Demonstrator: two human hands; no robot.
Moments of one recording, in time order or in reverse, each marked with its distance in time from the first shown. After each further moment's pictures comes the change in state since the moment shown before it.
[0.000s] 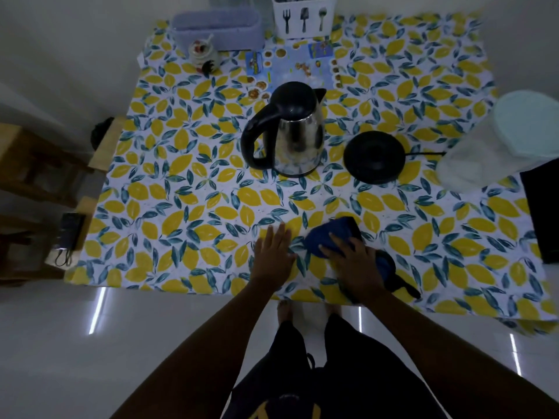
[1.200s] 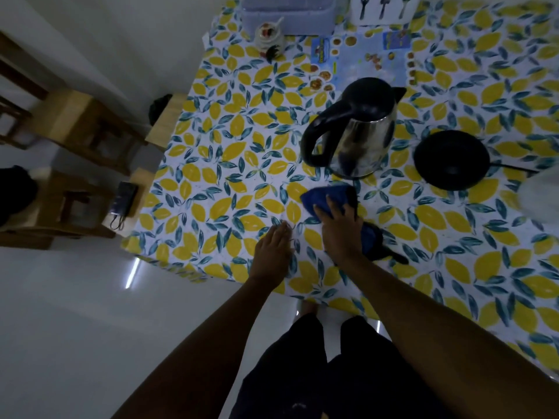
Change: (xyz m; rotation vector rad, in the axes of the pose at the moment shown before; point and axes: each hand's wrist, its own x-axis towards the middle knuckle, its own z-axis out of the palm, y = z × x) left_hand -0.030 -0.083 -0.028 -0.007 0.112 -0.148; right_hand 0.136 -0.104 -0.020 0.143 -0.023 0.060
